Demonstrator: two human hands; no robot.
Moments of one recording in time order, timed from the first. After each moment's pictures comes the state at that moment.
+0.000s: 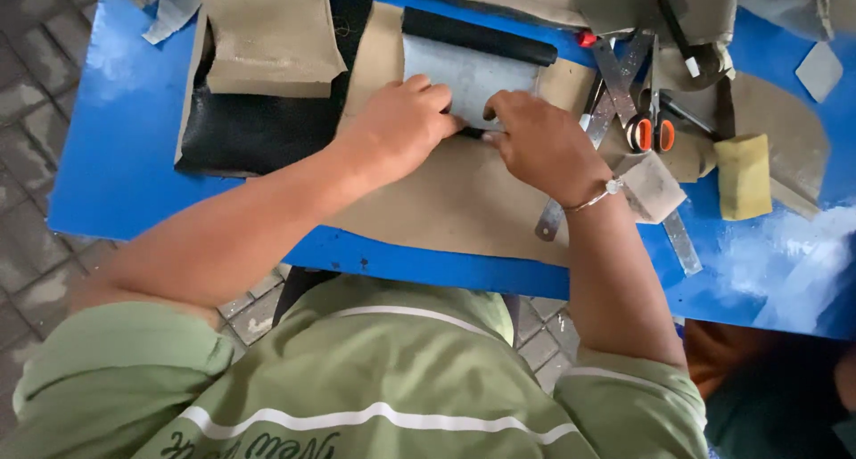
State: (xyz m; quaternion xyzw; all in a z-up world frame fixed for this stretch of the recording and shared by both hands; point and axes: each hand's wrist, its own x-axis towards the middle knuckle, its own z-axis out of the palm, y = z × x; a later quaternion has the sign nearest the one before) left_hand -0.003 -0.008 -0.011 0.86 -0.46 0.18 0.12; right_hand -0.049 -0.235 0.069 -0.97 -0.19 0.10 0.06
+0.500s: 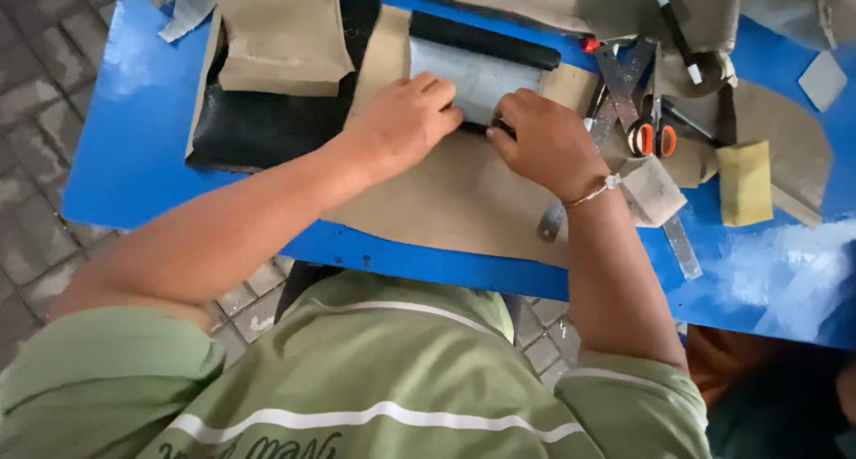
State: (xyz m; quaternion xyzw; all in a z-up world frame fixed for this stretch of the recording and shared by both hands) left_hand 0.000 -0.009 0.000 0.86 -0.47 0.16 0.10; right_hand -0.042 -0.248 0.048 -0.97 -0.23 0.03 0.08
